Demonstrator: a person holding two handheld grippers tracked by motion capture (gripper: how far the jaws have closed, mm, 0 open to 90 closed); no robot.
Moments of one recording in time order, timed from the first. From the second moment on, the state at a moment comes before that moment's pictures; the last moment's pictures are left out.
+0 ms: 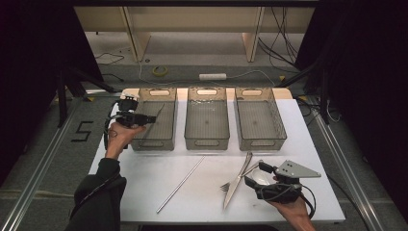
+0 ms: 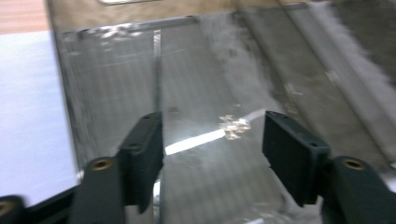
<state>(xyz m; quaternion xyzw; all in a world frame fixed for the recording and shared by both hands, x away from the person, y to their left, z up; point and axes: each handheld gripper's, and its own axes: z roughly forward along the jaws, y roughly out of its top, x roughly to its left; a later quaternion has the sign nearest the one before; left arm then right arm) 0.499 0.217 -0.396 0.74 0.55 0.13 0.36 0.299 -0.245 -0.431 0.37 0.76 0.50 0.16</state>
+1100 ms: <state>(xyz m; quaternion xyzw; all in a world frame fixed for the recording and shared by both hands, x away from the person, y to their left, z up) 0.404 0.134 -0.387 0.86 0.42 0.07 0.27 0.298 -0.246 -0.429 0.37 0.77 0.50 0.16</state>
